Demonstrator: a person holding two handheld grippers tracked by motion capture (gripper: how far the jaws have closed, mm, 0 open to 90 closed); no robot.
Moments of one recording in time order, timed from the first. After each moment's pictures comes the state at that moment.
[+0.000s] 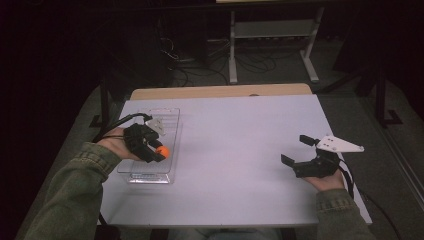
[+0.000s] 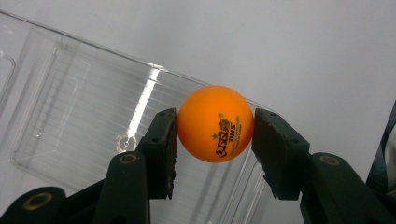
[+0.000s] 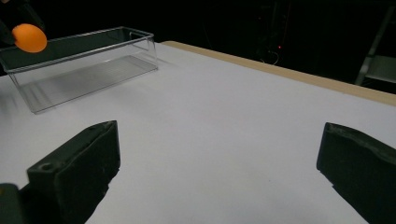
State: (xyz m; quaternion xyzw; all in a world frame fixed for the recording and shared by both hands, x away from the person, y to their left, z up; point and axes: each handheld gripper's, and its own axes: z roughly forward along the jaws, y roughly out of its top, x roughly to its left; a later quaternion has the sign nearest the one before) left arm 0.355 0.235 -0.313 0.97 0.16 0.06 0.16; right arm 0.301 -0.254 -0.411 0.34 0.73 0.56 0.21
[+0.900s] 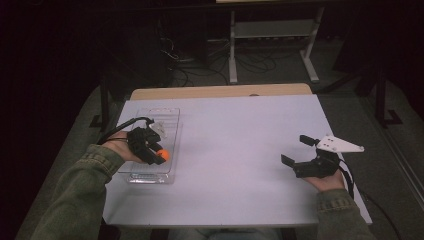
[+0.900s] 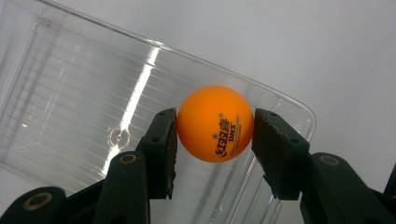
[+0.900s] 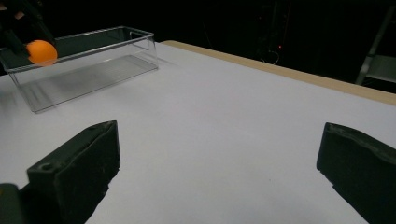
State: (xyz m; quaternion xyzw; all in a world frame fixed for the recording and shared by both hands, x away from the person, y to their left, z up) left arm 0.364 0.238 -0.337 0.97 0.17 0.05 0.14; right arm 0.301 -0.254 -0.411 0.34 0.73 0.56 0.21
